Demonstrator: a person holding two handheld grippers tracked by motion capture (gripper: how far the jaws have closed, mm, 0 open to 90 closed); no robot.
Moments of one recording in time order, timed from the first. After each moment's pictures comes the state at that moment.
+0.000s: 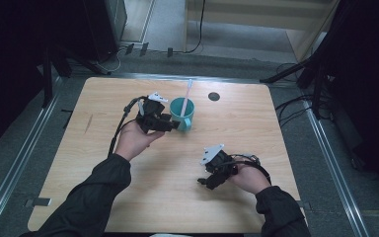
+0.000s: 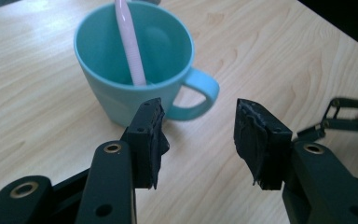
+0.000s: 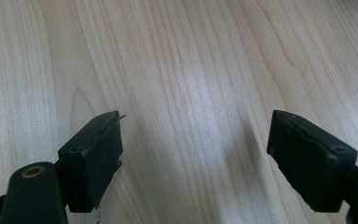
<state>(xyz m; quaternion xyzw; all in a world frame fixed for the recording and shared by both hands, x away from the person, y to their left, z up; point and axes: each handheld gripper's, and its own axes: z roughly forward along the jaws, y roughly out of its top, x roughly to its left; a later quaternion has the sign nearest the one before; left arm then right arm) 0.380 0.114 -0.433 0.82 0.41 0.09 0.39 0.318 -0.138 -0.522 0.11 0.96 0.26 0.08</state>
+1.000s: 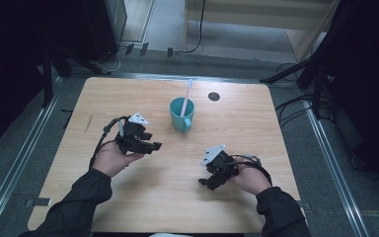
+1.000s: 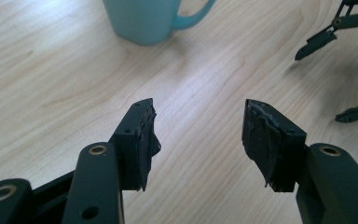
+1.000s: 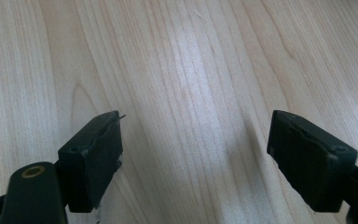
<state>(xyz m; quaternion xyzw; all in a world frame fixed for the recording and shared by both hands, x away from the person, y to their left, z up) 0.328 0.160 -0.461 0.85 0.40 0.08 0.34 0.316 -0.140 -0.523 0.12 0.96 0.26 0.08</state>
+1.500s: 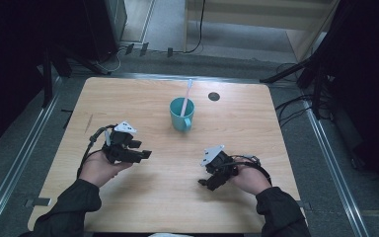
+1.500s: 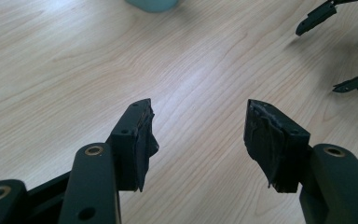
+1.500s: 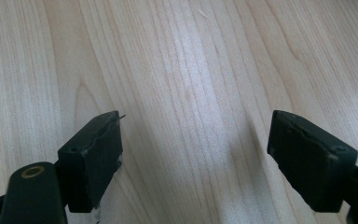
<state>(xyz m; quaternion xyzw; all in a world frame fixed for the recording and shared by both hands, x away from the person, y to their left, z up) 0.304 0.189 -0.467 0.83 0.42 0.07 0.35 0.315 -0.138 -0.523 0.11 0.96 0.25 0.08</state>
